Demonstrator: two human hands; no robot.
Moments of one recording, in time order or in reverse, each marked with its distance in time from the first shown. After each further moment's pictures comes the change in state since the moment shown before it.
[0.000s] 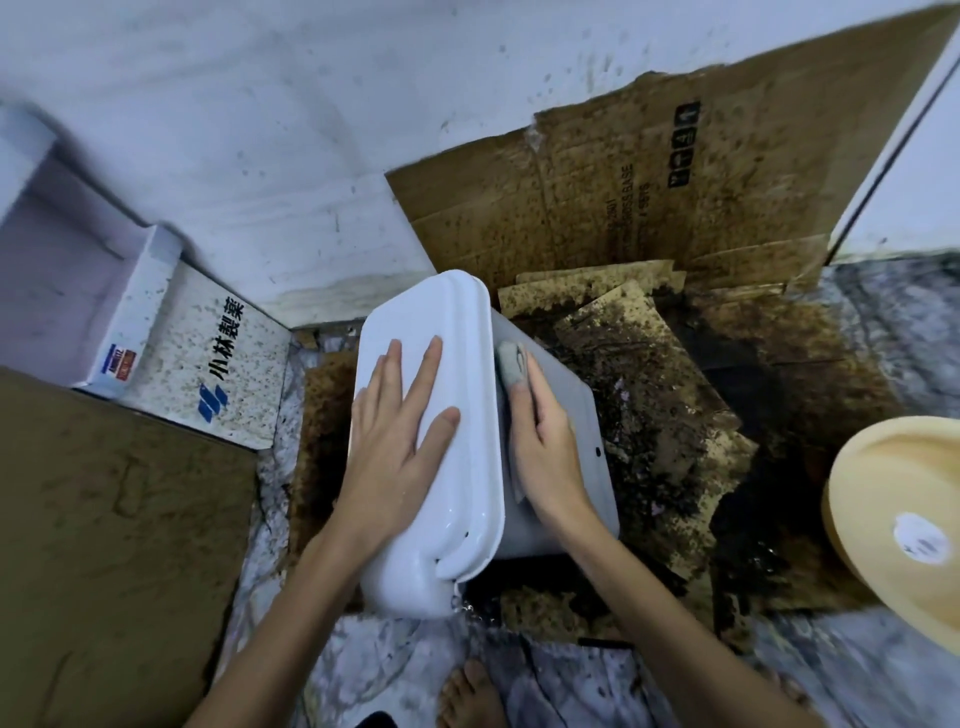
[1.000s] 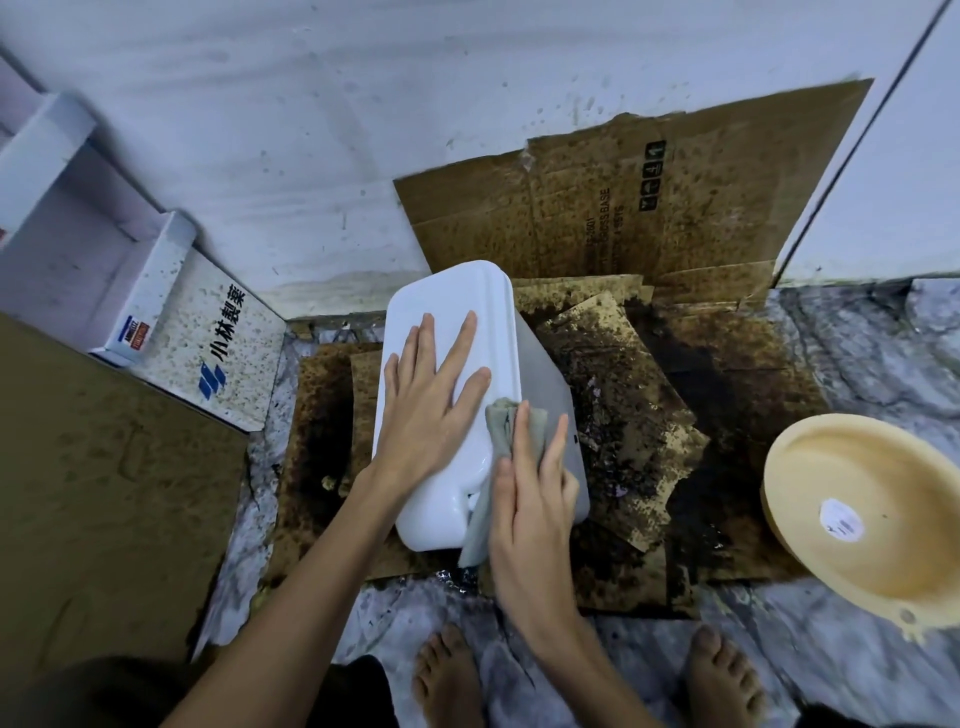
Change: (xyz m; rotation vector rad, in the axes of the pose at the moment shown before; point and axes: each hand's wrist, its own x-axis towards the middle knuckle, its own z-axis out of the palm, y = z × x) left_hand 0.001 0.034 0.014 0.032 0.018 0.018; right_hand -0.141 -0.030 0.003 -0.494 0.104 -0.075
